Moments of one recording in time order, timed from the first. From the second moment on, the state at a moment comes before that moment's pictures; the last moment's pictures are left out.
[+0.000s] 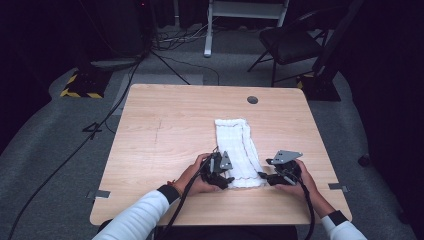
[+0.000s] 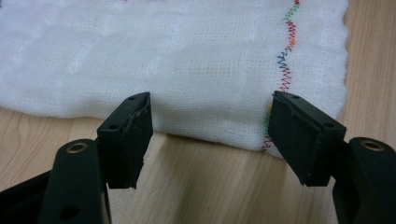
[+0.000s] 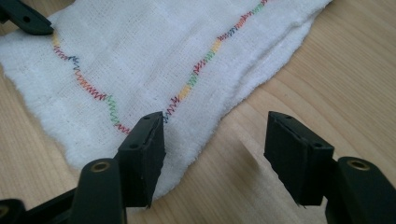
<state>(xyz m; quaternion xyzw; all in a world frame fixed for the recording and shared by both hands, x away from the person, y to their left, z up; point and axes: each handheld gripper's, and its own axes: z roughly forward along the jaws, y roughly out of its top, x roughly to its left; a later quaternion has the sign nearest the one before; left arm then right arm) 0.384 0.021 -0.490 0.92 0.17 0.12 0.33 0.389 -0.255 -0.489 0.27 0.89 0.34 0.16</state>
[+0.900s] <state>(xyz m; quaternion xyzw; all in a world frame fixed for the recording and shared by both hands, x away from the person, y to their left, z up) 0.335 0.056 -0.491 0.91 0.20 0.12 0.33 0.338 -0.231 -0.490 0.23 0.90 0.35 0.15</state>
